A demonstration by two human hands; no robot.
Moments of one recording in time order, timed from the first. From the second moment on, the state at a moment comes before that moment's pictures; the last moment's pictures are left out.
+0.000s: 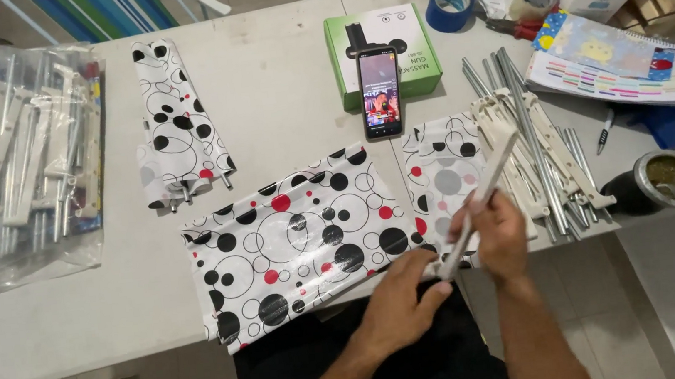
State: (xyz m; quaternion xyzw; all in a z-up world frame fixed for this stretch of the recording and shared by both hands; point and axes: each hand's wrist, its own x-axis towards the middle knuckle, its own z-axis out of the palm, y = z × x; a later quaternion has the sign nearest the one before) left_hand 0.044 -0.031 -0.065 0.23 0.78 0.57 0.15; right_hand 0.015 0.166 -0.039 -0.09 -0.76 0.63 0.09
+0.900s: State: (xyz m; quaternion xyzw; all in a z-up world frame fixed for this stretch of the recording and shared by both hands) left_hand -0.012 -0.210 -0.112 0.20 0.94 0.25 -0.08; right_hand -0.066 0.309 -0.090 -0.09 -0.98 -0.09 0.16
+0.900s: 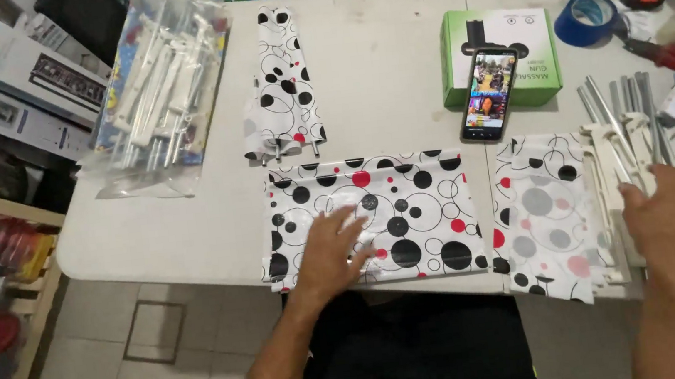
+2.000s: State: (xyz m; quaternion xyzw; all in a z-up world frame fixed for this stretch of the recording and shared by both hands) left_hand -0.057 -0.291 0.011 0.10 0.92 0.32 -0.20; right_hand 0.022 0.171 -0.073 0.04 -0.89 0.44 0.15
